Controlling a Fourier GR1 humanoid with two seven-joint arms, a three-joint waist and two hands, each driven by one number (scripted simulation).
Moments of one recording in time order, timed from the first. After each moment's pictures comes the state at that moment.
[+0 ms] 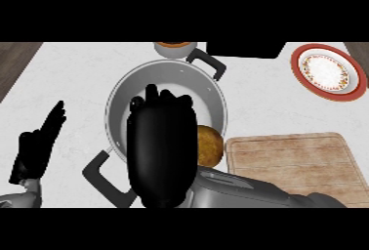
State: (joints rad) left arm -0.05 0.30 0.10 -1.45 -0.10 0.01 0.09; right arm -0.95 -0.02 0.81 -1.61 1.14 0.01 1.24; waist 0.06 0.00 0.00
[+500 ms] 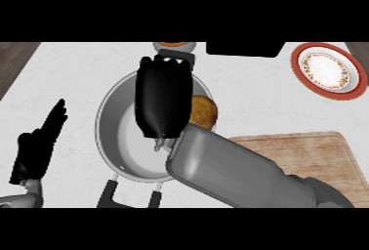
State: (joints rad) left arm -0.04 0.28 0.09 -1.50 -0.11 0.01 0.13; right arm -1.06 -0.01 0.72 -1.30 1.03 -0.10 1.16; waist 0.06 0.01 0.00
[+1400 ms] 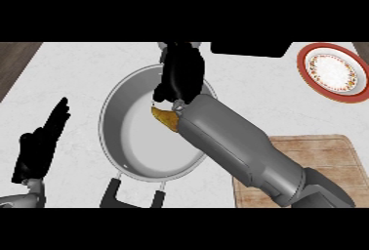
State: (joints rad) left arm -0.04 0.27 0.09 -1.53 -0.12 0.01 0.14; right arm -1.13 0.00 0.67 -0.86 0.70 -0.54 0.98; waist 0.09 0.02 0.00
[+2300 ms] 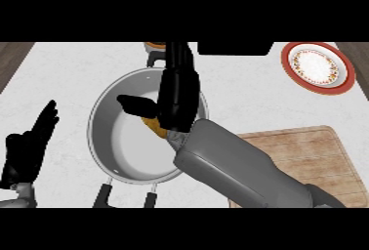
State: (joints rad) left arm -0.02 0.28 0.13 -1.56 -0.11 0.02 0.18; right arm -0.99 0.00 0.70 -1.19 0.64 -0.98 0.92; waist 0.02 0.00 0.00
